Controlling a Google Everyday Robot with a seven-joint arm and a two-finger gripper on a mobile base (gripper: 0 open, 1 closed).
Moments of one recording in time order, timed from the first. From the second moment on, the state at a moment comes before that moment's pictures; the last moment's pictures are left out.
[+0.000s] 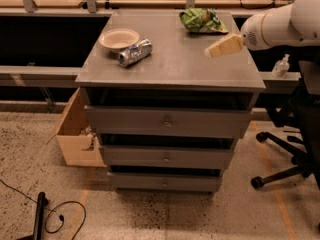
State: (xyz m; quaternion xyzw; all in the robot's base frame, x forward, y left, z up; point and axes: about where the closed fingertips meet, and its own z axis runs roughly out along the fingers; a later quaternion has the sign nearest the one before) arm 0.728 -0.211 0.948 -0.32 0.80 0.05 0.50
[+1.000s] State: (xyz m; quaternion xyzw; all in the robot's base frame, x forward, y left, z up) arm 0.871 -0.204 0.937 -0.28 0.76 0.03 0.58
